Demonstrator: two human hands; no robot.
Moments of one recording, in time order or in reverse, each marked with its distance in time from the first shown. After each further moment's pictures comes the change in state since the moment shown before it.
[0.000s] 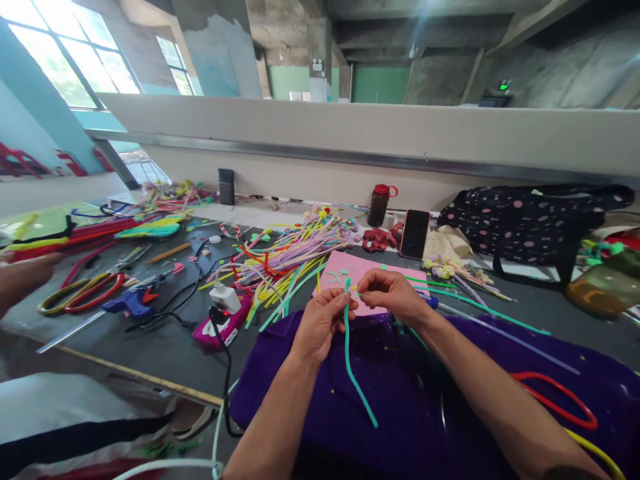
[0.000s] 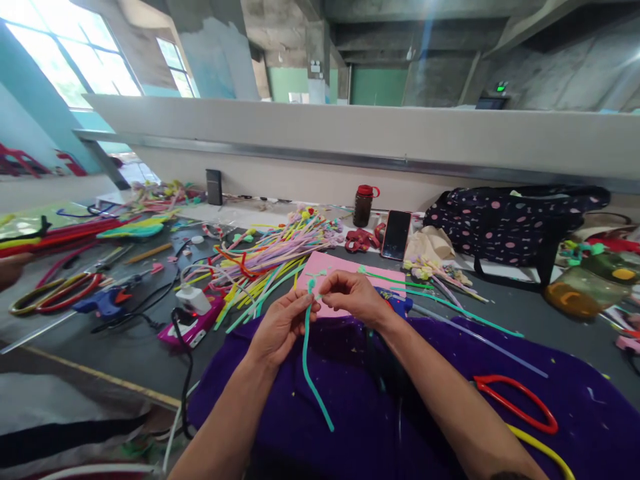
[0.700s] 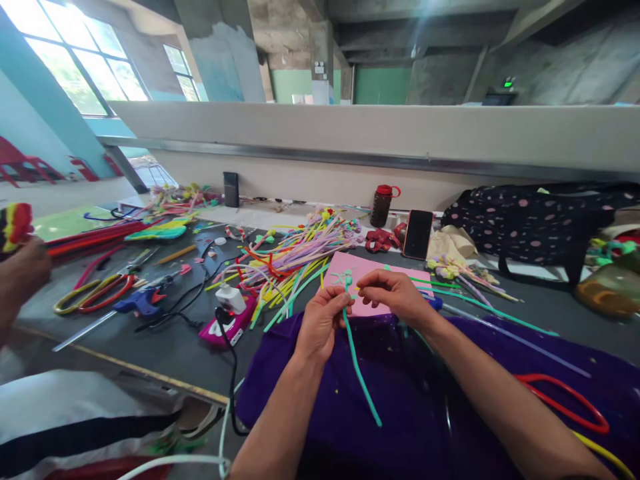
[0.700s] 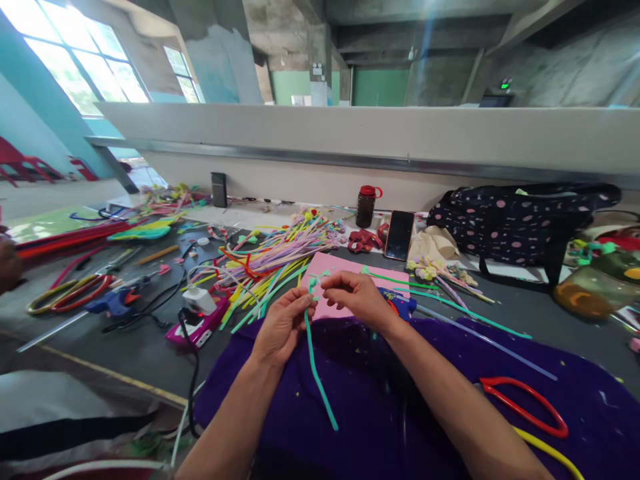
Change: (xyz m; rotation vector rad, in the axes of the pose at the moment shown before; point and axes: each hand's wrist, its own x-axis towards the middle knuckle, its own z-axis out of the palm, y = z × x) left_hand 0.002 -0.002 0.000 -0.073 0.110 0.071; right_hand -0.001 -0.001 0.002 -0.132 0.076 -0.009
